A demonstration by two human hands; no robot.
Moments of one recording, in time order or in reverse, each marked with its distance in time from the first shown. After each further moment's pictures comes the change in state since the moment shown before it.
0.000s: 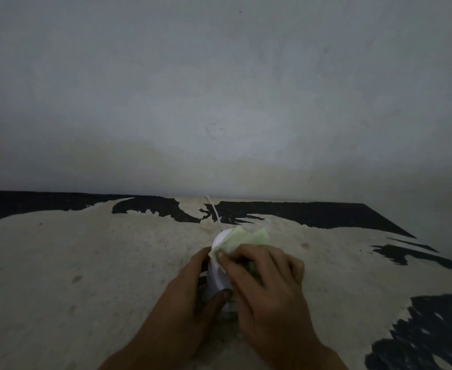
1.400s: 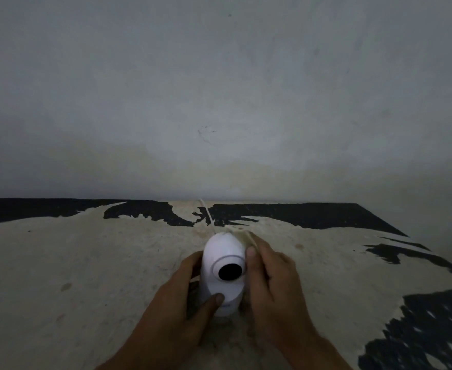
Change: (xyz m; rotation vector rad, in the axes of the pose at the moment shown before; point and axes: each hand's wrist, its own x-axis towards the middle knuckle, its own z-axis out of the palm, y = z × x) left_hand 0.000 0.003 -0.005 -0.020 -0.038 0.040; right_hand 0.011 0.010 -0.004 0.511 -0.160 0.593
